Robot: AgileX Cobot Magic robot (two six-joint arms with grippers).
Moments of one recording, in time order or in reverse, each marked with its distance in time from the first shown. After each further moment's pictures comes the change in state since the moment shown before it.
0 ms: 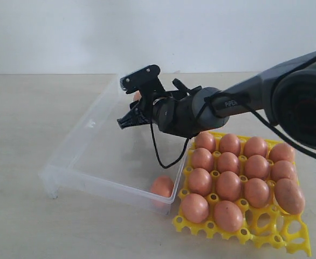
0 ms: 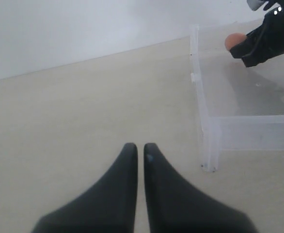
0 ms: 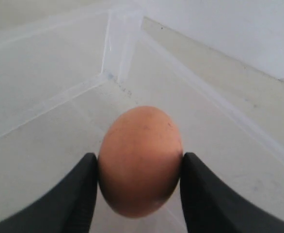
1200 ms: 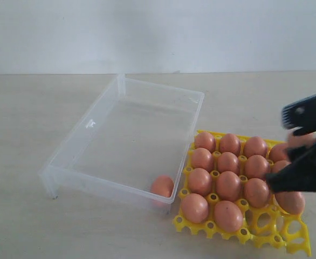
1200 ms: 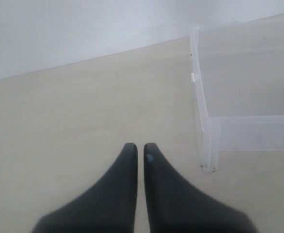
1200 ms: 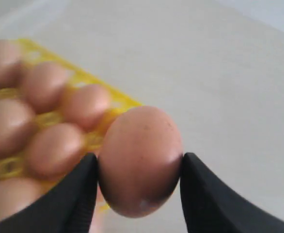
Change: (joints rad) left arm 0.000 0.000 0.000 0.000 0.000 0.000; right arm 0.148 -1.224 1.104 1.079 -0.377 -0.860
